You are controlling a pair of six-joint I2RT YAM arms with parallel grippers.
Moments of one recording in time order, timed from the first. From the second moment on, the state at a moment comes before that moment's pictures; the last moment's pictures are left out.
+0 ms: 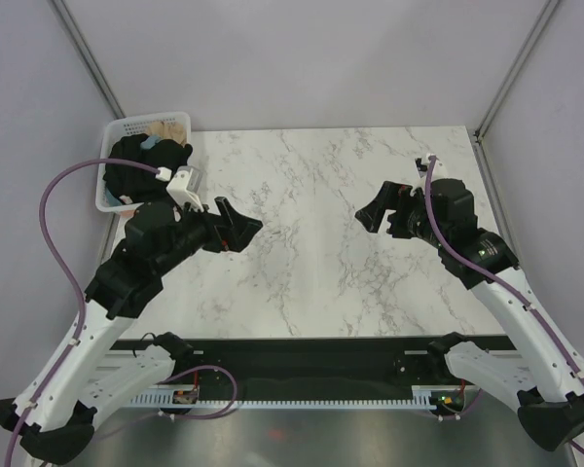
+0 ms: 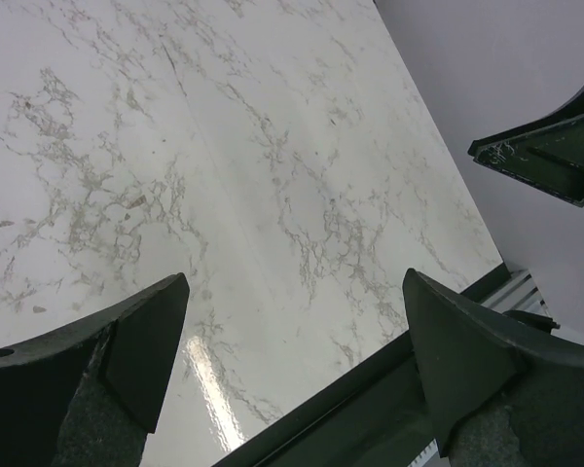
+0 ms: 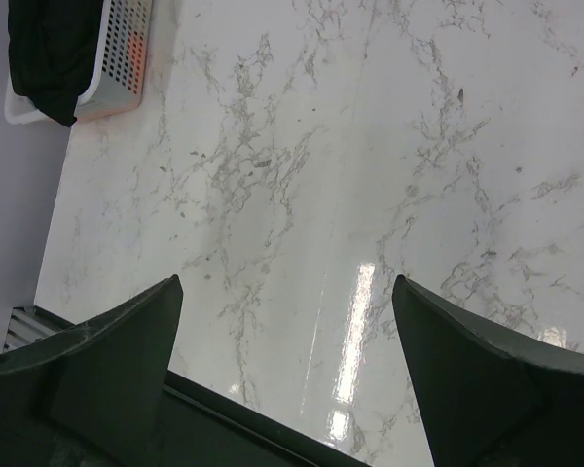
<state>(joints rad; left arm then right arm) -0.57 0.77 1.07 -0.55 0.07 -0.51 0.43 0.95 1.08 -0.58 -0.08 0.55</state>
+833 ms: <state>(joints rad) -0.15 1.38 1.27 -0.57 -0.42 -0.63 0.43 0.79 1.04 -0.55 -0.14 0.53</state>
